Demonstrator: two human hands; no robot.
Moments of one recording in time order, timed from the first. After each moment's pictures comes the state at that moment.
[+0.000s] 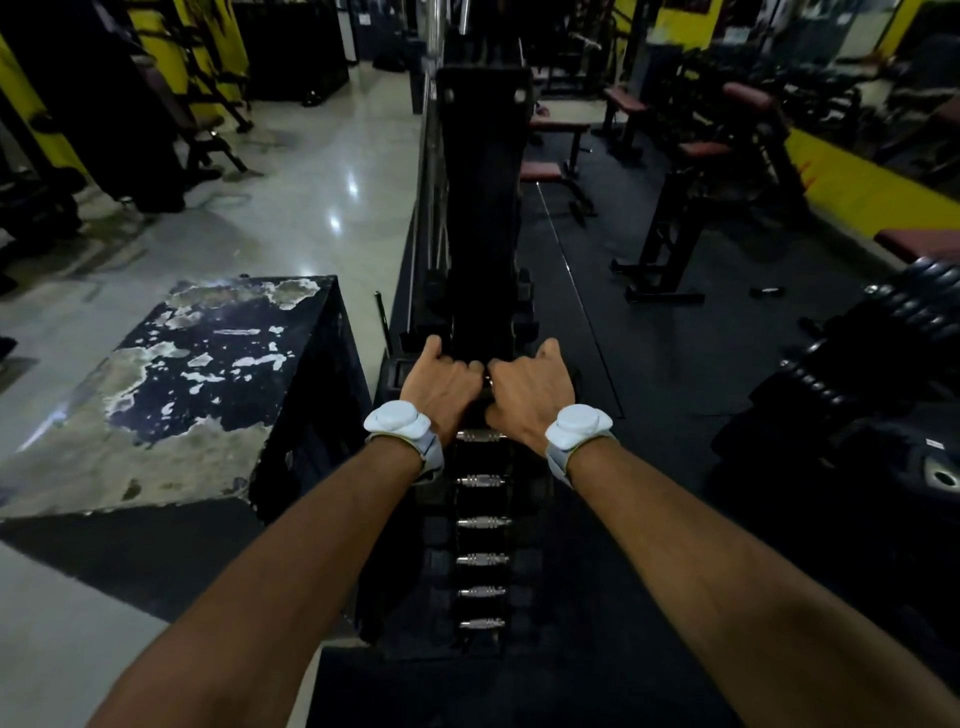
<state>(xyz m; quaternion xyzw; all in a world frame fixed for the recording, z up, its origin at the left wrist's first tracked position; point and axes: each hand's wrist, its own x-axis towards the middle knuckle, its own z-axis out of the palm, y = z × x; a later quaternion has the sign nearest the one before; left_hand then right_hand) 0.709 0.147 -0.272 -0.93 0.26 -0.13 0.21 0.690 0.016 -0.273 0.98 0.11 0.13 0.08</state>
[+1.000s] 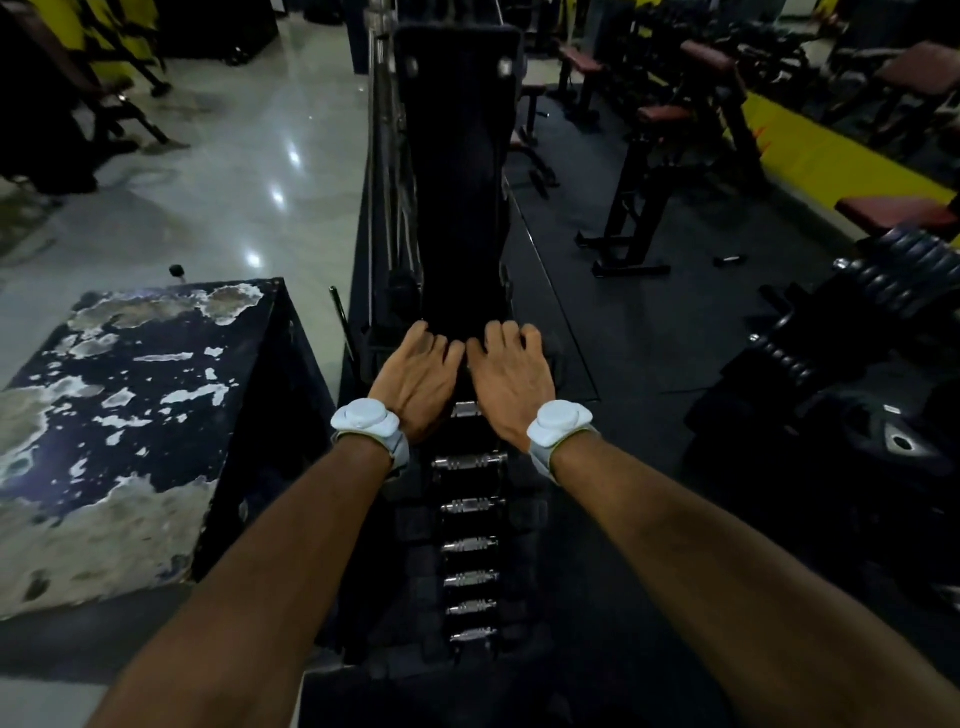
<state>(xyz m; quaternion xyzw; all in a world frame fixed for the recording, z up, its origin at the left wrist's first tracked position) 0.825 0.156 -0.308 -0.88 0.34 -0.25 0.20 0.798 0.010 -0.316 0.96 0.09 0.26 0.09</state>
